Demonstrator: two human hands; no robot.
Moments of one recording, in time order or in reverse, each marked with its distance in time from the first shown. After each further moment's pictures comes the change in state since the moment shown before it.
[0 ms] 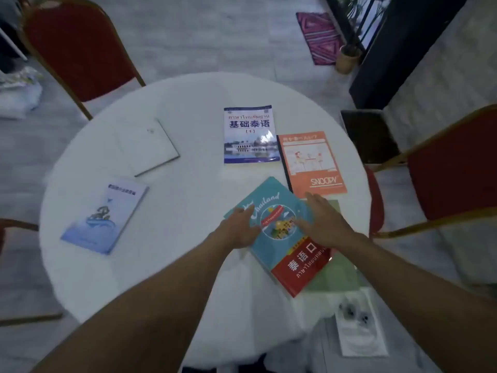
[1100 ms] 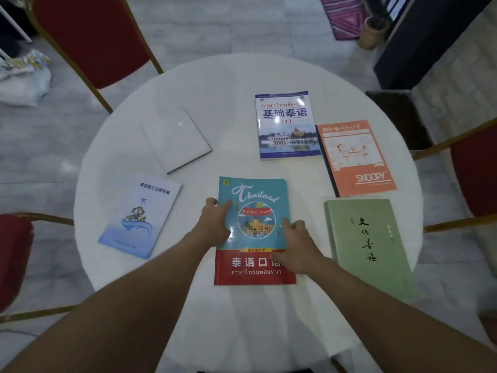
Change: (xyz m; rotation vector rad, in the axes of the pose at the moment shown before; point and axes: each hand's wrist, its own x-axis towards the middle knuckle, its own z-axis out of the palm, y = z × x) left_hand -0.005 -0.147 -0.078 0.120 0.095 -0.110; right_hand 0.021 -0.117 0.133 0.066 -0.195 0.038
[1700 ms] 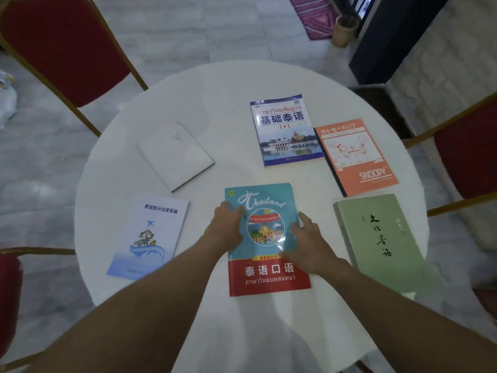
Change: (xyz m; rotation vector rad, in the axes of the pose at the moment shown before) left_hand 0.026 -0.011 -0.021 0.151 -0.044 0.171; right_hand 0.009 -0.023 0.005 -0.028 0.143 0.032
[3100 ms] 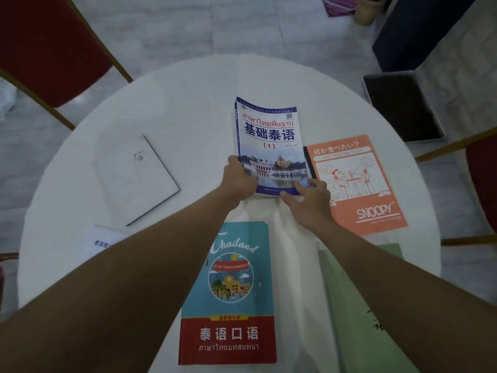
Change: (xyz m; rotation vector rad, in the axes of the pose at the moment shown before) left_hand 0.201 0.113 -0.067 -0.877 0.181 -0.349; right_hand 0.187 0.053 -0.108 0.317 0.214 0.153
